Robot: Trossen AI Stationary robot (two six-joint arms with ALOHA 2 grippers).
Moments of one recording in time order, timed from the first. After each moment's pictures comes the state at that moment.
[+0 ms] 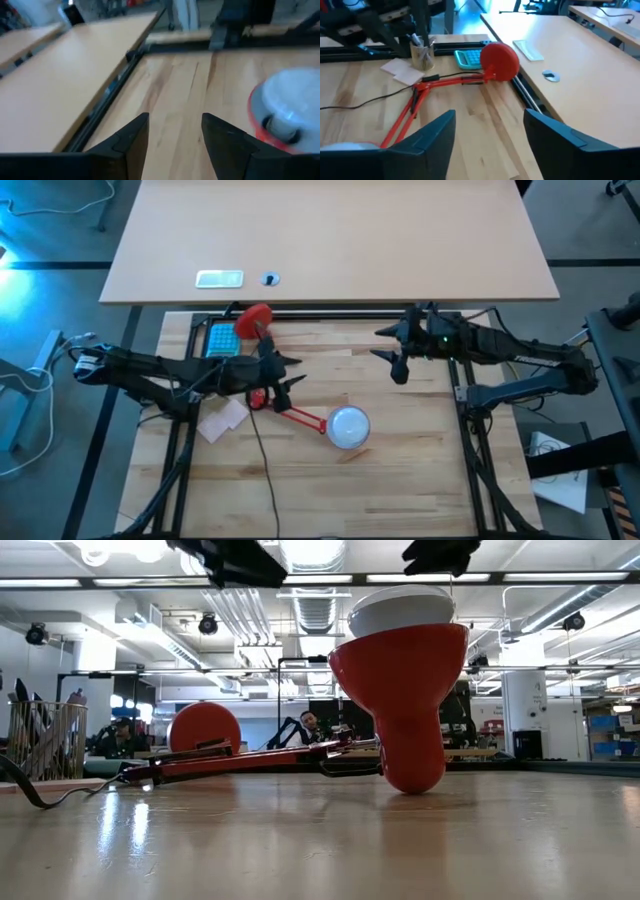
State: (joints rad) left arm -0.08 1.18 0.92 -0.12 -0.45 0.06; right arm -0.14 1.00 1.06 -0.44 0.15 -0.08
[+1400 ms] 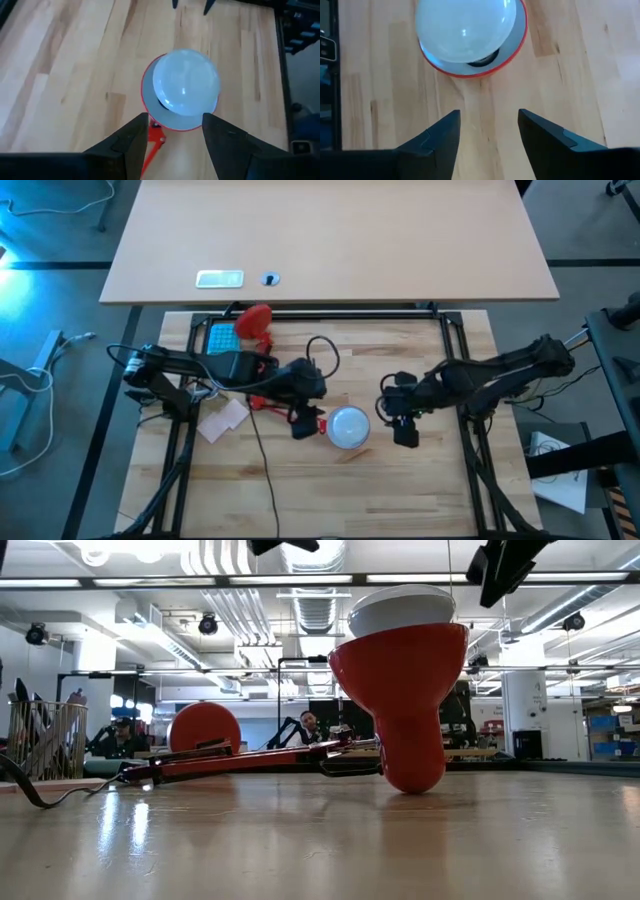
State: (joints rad) left arm -0.16 1.66 1.73 -0.92 -0.12 -0.30; right arm 0.30 1.26 1.20 -1.00 0.09 0.39
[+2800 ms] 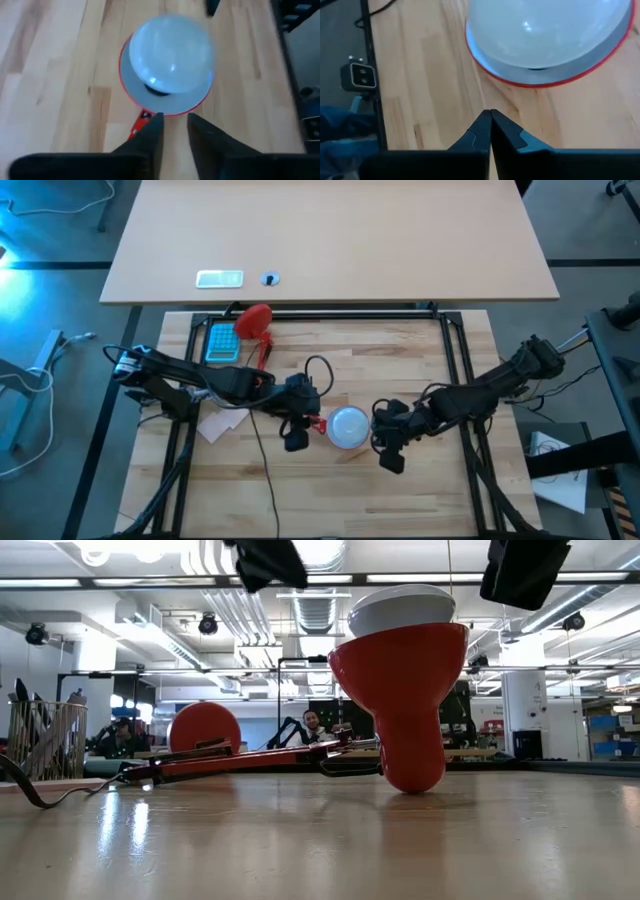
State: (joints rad) left arm -0.20 1.58 1.44 -0.69 -0.11 -0.24; right arm 0.45 1.36 1.10 -0.72 0.10 0.70
